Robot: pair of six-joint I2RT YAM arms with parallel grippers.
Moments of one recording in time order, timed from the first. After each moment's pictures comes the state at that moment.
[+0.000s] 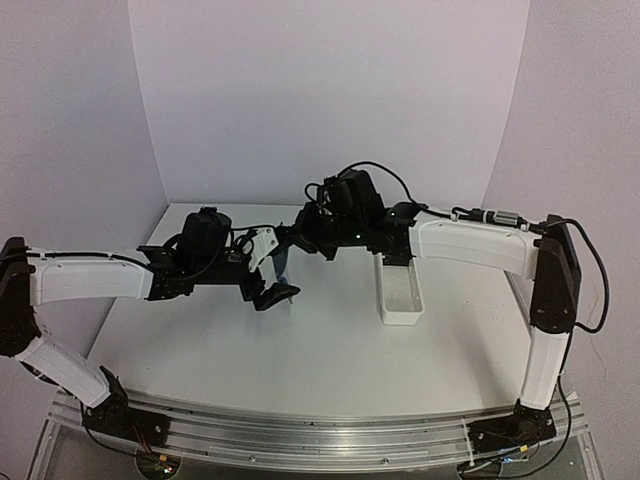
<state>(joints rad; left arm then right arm) -0.79 1.40 0.87 0.08 0.29 0.39 0.90 1.93 1.63 -0.17 -0.09 1.08</state>
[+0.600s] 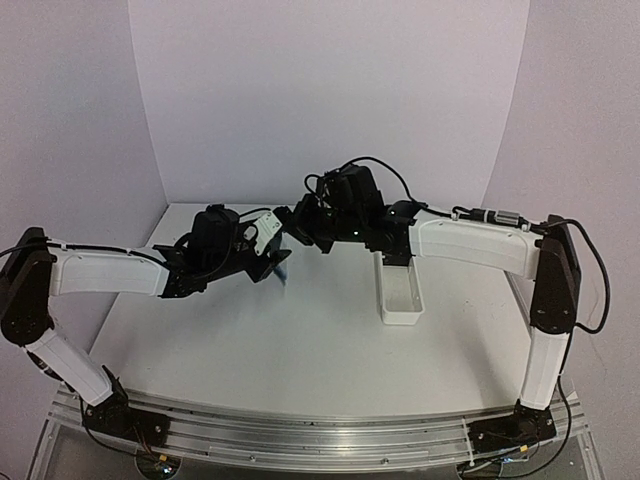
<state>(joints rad) -0.80 1.52 0.91 0.27 -0.09 0.37 0.92 1.93 1.65 -0.12 -0.05 1.11</state>
